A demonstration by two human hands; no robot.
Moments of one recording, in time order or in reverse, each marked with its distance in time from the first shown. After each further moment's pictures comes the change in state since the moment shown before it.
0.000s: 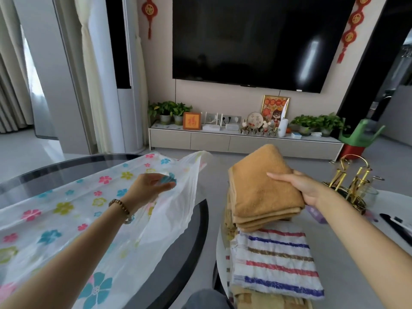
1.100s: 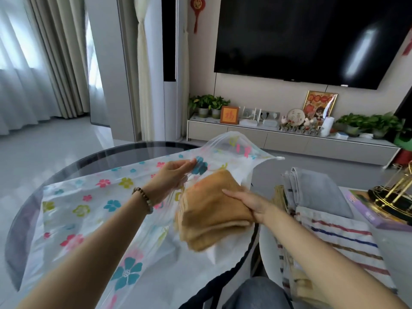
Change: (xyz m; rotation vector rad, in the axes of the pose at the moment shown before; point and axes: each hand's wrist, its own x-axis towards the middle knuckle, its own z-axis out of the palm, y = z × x) left_hand -0.057 -0.036 -0.097 -0.386 -0.126 -0.038; right_hand 0.030 0.069 0.248 0.216 -0.381 0.161
